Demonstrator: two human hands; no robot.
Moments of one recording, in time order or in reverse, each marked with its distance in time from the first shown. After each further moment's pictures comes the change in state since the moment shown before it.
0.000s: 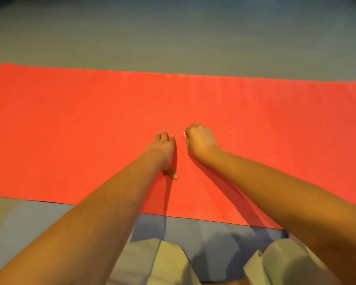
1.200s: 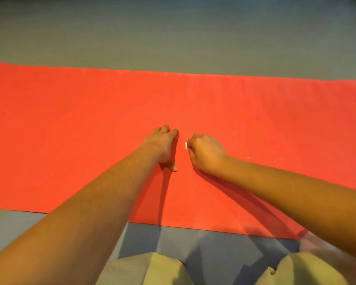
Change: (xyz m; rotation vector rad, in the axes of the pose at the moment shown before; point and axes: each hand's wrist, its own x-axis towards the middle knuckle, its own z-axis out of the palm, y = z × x) left_hand 0.023 -0.007 -0.017 -0.044 0.046 0.028; right_hand -0.028 0.018 0.007 0.083 -0.010 -0.134
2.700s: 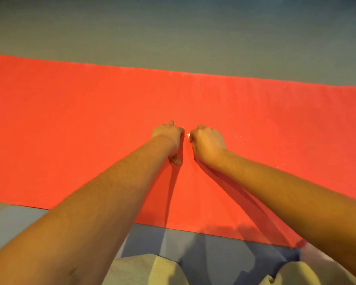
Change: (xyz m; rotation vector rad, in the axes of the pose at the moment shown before) left_hand 0.022 0.011 -0.012 0.088 -0.001 -0.061; right_hand 0.032 0.006 0.002 -0.126 0.024 0.075
